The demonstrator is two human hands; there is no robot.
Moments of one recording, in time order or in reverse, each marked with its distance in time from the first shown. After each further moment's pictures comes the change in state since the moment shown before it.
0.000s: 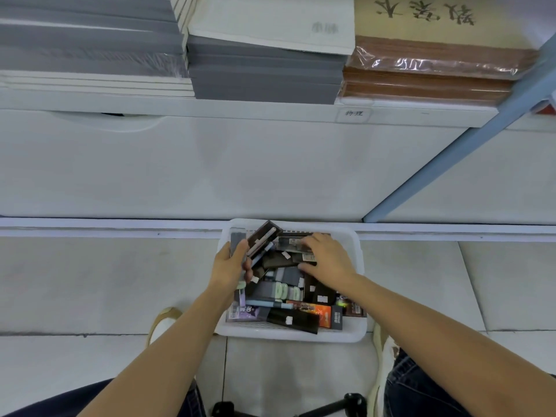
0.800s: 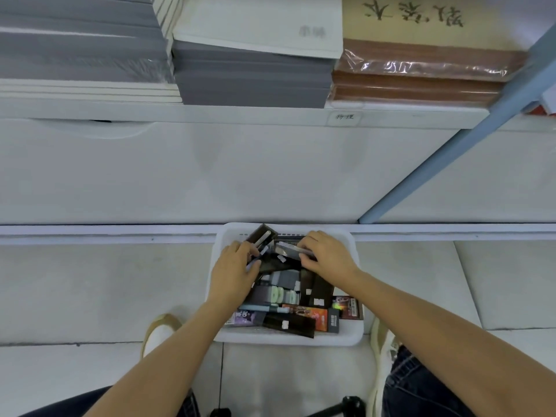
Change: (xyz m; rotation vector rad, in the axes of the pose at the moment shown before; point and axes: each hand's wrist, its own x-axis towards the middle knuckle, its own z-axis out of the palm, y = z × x) left_hand 0.003 -0.004 0.007 1.016 0.021 0.590; right_hand 0.005 0.015 -0.008 0.042 0.163 -0.232
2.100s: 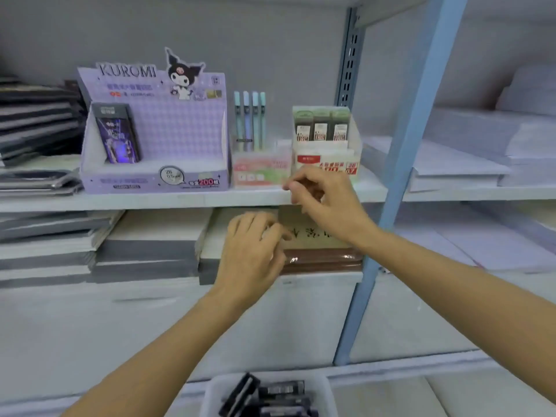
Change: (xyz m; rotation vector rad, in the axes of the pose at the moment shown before) left_hand 0.004 0.260 -0.245 0.298 0.785 0.900; right_hand -0.015 -0.169 -0.397 0.175 0.811 -0.420
